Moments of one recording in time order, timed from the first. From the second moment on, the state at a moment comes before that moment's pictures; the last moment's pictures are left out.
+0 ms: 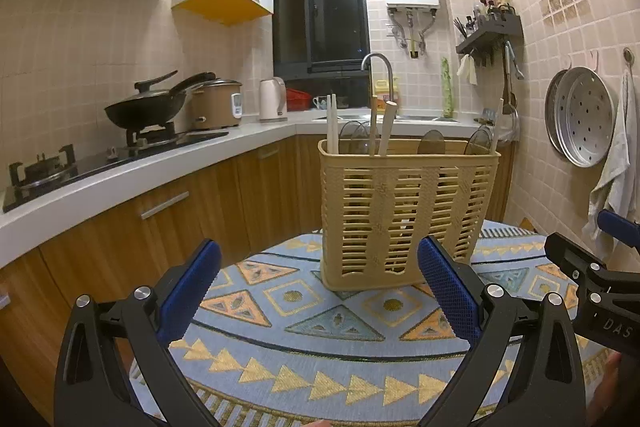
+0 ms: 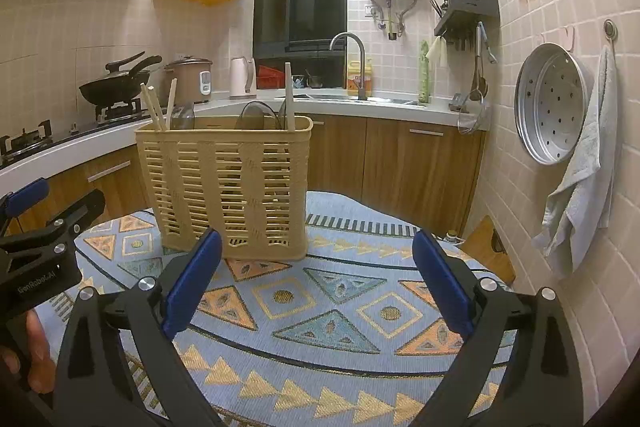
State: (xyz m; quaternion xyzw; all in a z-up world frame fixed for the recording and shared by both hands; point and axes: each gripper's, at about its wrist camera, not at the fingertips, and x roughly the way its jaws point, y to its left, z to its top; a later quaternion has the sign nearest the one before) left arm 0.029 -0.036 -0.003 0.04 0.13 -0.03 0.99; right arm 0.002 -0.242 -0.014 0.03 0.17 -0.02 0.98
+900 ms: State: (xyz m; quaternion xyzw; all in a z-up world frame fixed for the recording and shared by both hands) left arm 0.026 -0.039 -0.002 0.04 0.13 -0.03 0.99; right arm 0.005 -0.245 -0.017 0.04 0.18 -0.02 0.98
